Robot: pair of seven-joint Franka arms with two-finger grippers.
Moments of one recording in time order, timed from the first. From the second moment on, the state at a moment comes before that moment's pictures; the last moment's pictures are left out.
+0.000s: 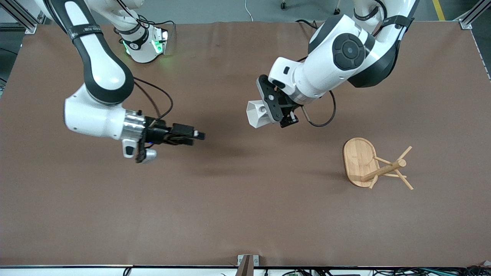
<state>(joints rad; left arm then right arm) -0.36 0.29 -0.25 -1.55 -0.30 1.93 0.57 -0.04 0.27 0.33 -1.85 0.81 2.19 -0.14</state>
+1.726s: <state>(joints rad) -0.18 0.32 -0.21 -1.61 -0.08 1.87 0.07 -0.04 -0.01 -0.04 -1.46 -0.02 1.50 0.16</state>
